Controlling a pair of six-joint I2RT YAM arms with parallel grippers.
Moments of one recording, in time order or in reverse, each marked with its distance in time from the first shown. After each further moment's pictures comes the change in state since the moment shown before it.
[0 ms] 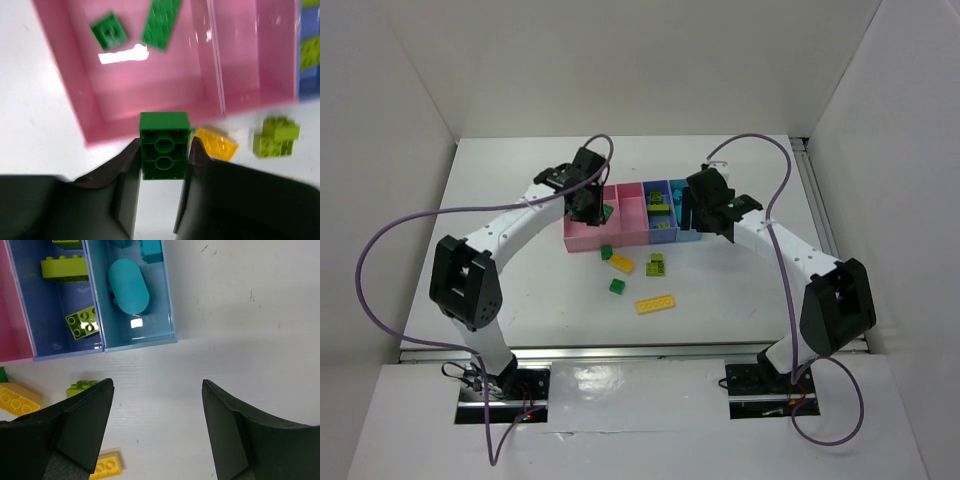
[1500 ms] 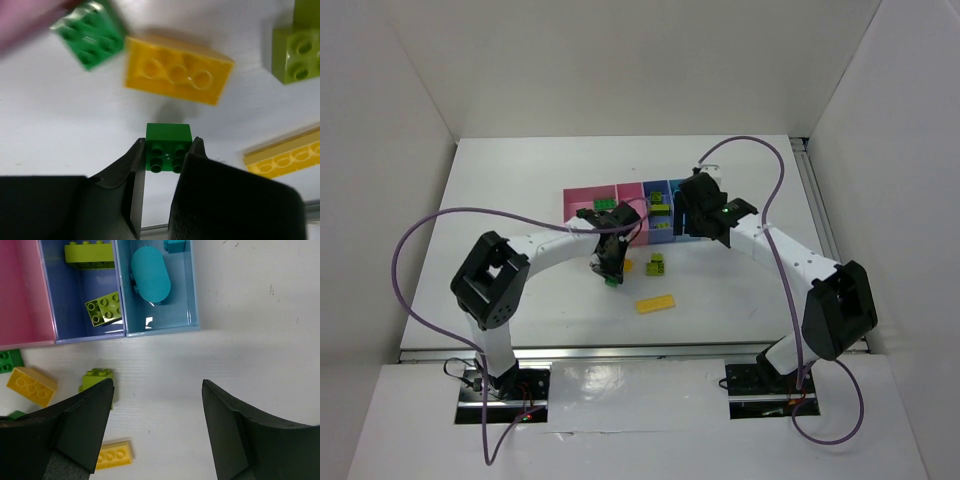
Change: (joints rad) left arm -0.220 0.088 -0.235 0.058 0.069 -0.039; right arm 0.064 -0.016 -0.009 -0.011 -0.003 0.029
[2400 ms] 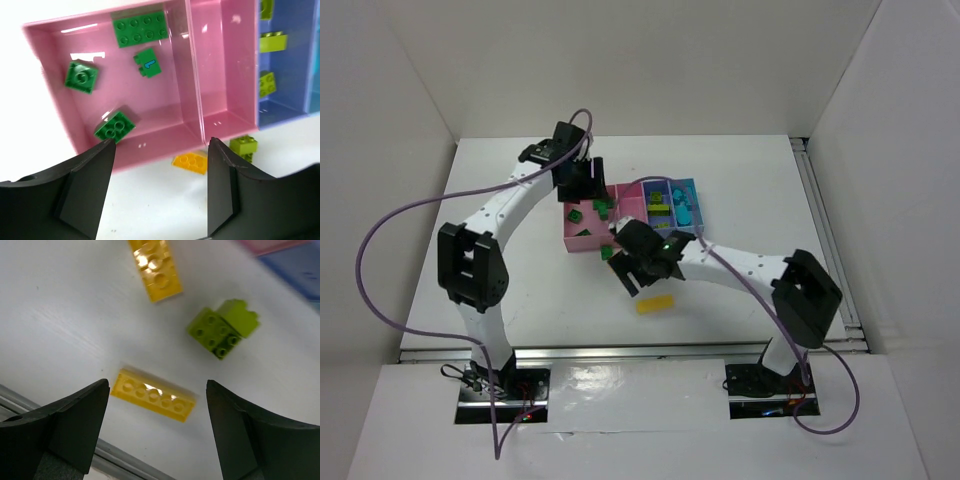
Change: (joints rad) left arm 0.375 0.083 0.493 -0.098 0.162 0.054; right arm 0.359 0.112 0.008 -0.025 -0.172 -0.219
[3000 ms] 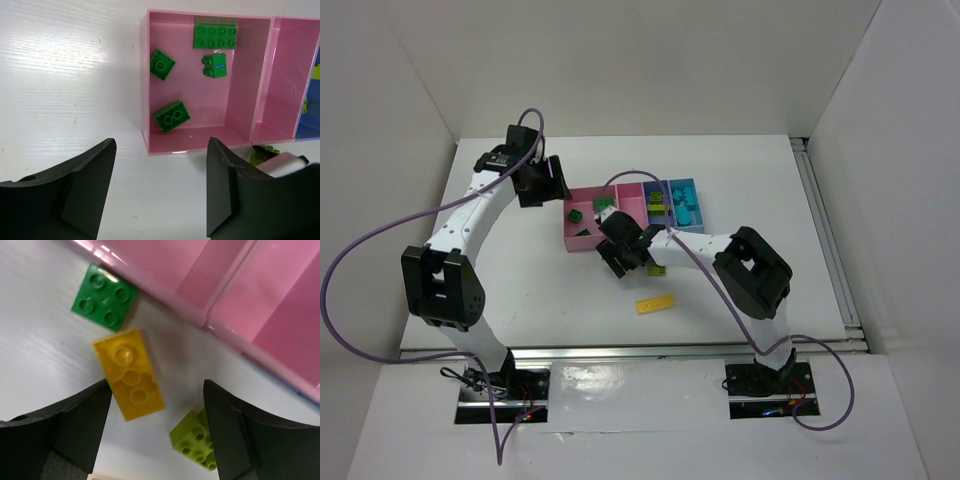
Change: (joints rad) left arm 0.180 -0.225 -0.182 0.019 -0.032 -0.025; right arm -0.020 0.364 0.151 0.223 0.088 -0.132
